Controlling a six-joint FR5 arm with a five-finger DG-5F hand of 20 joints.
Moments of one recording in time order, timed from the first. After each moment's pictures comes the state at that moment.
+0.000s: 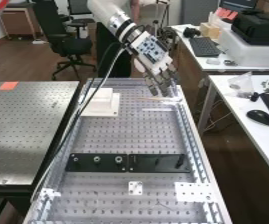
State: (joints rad) arm 1.97 -2.39 -0.80 -3.97 -0.86 0.52
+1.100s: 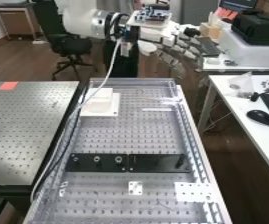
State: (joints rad) arm 1.85 -2.01 -1.39 -2.98 -0.95 -0.45
